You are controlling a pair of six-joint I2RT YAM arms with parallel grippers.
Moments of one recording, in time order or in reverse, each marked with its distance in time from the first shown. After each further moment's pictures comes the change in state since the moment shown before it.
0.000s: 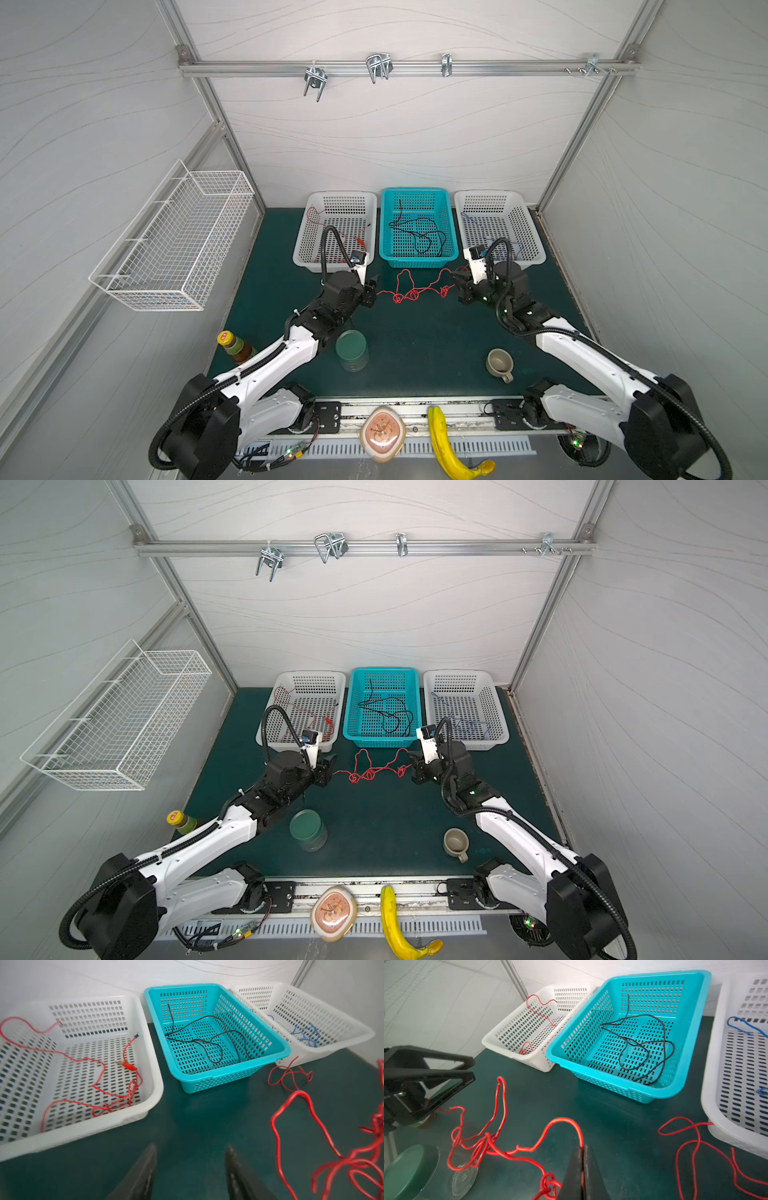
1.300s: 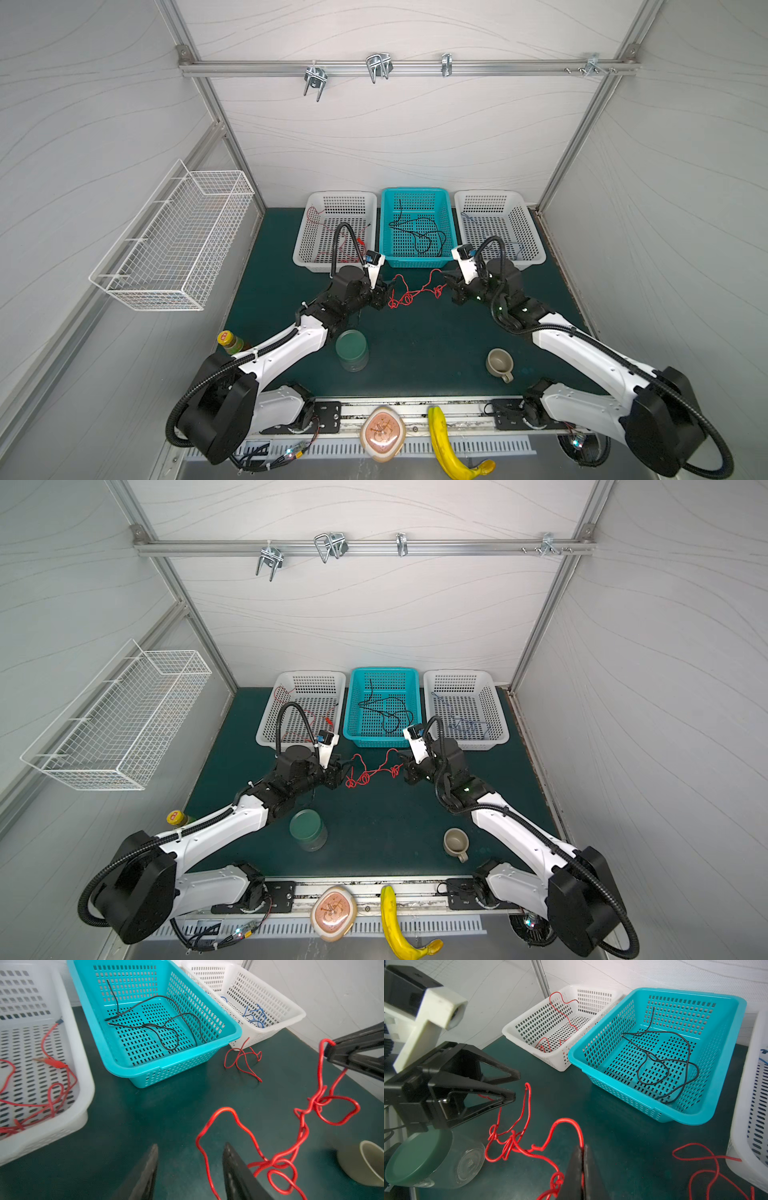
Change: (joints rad) left arm 0.004 0.133 0.045 0.041 0.262 -0.019; right arm 0.066 0.037 0.066 -0.012 0.002 -0.080
